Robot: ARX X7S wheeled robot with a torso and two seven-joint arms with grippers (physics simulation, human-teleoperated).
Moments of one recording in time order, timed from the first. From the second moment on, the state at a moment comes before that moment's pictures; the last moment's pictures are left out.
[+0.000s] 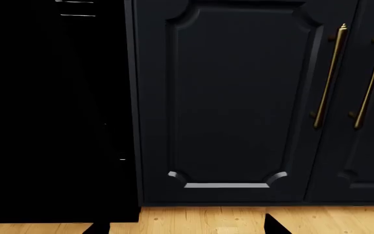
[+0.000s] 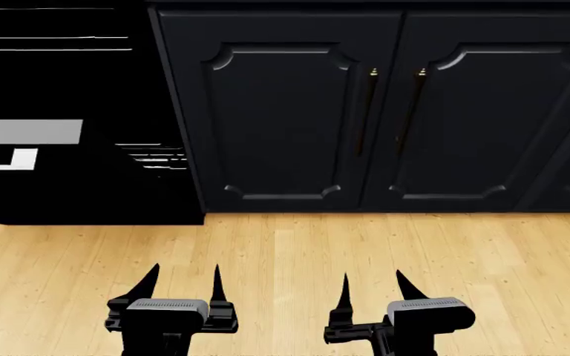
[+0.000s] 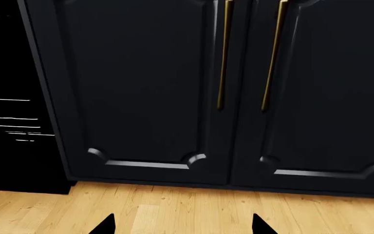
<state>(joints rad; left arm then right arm) -0.01 -0.20 0.25 -0.02 -0.21 0.12 -0.21 0.00 0.21 -0.27 0.00 0.18 -0.03 0.21</state>
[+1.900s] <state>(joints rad) -0.01 -0.23 0.29 -0.02 -0.27 0.13 -0.22 0.02 0.24 -0.32 0.01 0.21 -0.04 0.24</state>
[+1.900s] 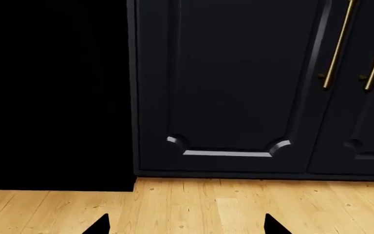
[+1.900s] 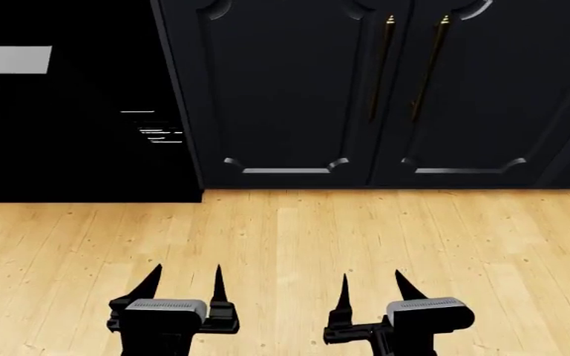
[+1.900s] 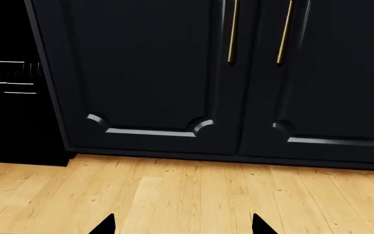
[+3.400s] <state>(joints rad) -0.02 -0.26 0.32 -0.02 -0.29 0.14 -0.25 0.02 0.26 -0.35 0.00 0.23 -0.05 0.26</state>
